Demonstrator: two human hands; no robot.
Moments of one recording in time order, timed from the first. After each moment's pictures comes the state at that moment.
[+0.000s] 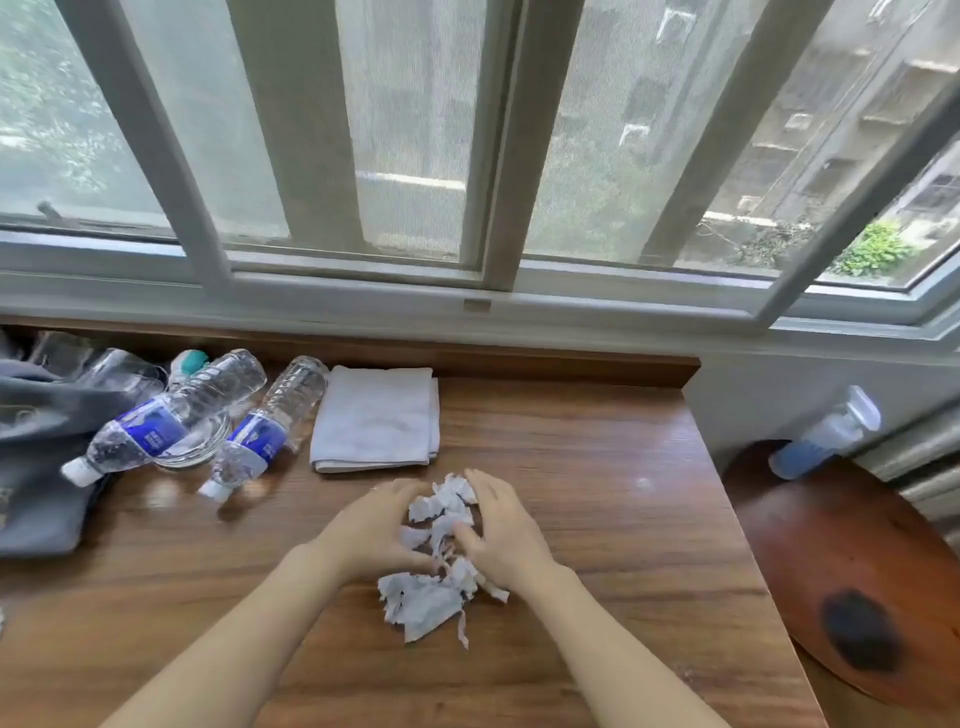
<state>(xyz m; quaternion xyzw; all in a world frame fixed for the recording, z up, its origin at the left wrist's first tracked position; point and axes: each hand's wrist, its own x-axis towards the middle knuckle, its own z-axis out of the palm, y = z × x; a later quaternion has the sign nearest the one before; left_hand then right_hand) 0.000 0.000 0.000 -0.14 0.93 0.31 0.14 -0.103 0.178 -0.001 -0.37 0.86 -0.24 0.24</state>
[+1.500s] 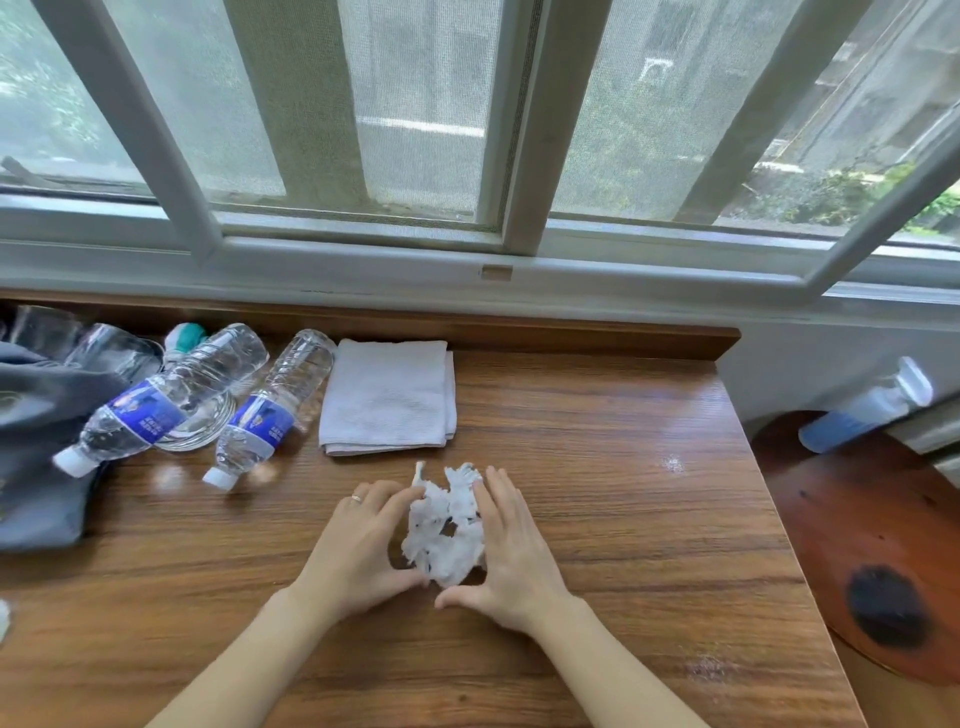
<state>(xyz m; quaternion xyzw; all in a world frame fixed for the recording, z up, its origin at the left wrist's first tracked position) 0.037 -0.015 -0.055 -0.09 0.97 0.22 -0.02 -0.078 0.186 -0.062 -0.46 0.84 -0.23 0.17</state>
